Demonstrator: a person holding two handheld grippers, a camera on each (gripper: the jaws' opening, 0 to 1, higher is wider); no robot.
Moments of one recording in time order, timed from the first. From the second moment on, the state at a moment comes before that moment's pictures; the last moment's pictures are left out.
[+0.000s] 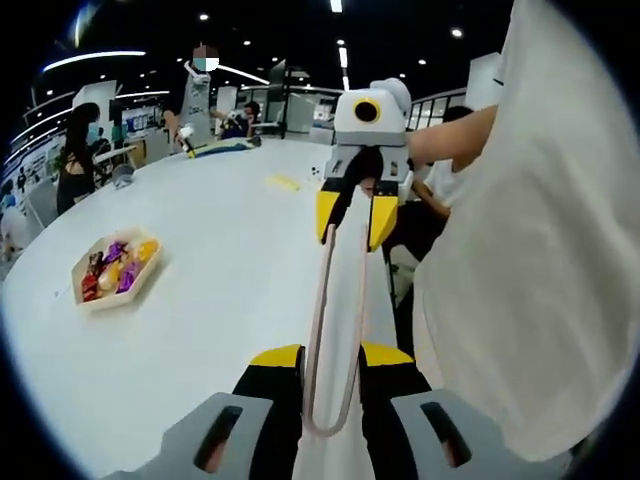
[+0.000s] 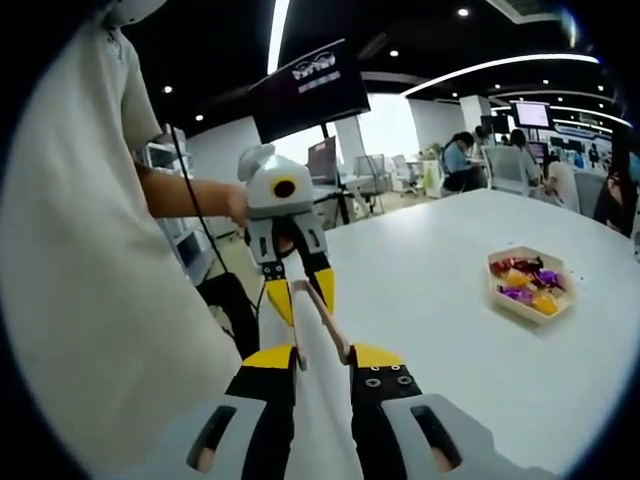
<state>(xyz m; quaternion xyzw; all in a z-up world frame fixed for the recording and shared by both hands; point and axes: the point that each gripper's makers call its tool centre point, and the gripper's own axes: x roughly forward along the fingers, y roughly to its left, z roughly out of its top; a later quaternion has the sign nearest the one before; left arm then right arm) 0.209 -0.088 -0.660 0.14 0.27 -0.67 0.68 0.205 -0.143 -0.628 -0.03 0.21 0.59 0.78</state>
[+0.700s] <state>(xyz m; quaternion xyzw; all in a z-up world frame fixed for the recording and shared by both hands) 0.214 -0.097 -0.700 0.18 0.29 -0.65 0.68 0.207 -0.156 -0.668 -0.04 0.24 0.57 0.78</state>
